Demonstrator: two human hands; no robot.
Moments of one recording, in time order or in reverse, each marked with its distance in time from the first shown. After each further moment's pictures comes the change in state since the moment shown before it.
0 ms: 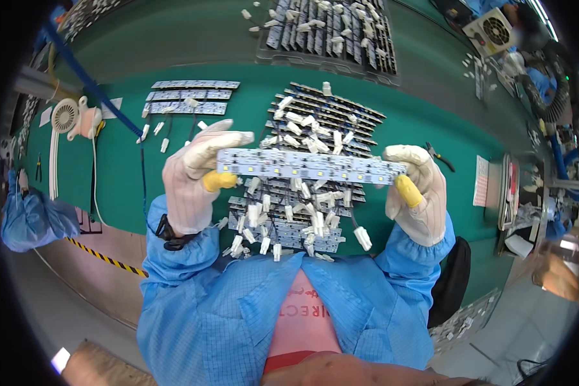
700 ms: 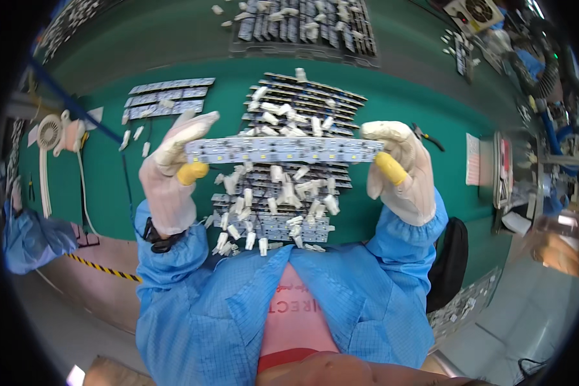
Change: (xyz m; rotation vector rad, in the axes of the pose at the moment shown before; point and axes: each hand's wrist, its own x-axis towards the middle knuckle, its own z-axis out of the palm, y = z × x) left_hand -0.003 -0.004 0.007 -0.163 0.122 -0.062; right_hand 0.005 0.003 -0.004 -0.079 -0.069 -0.019
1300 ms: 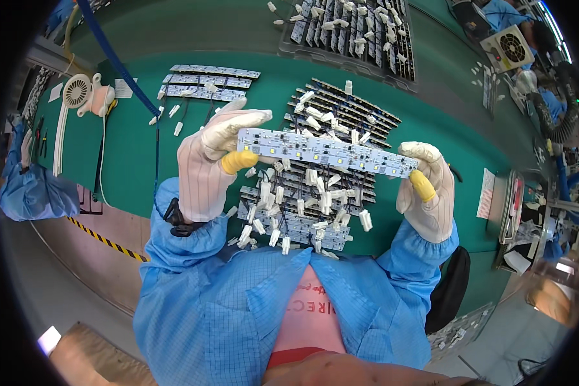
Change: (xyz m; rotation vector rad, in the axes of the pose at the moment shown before) left_hand 0.003 0.010 -0.007 0.151 -0.058 0.034; right_hand 0.007 0.007 0.003 0.107 0.050 0.044
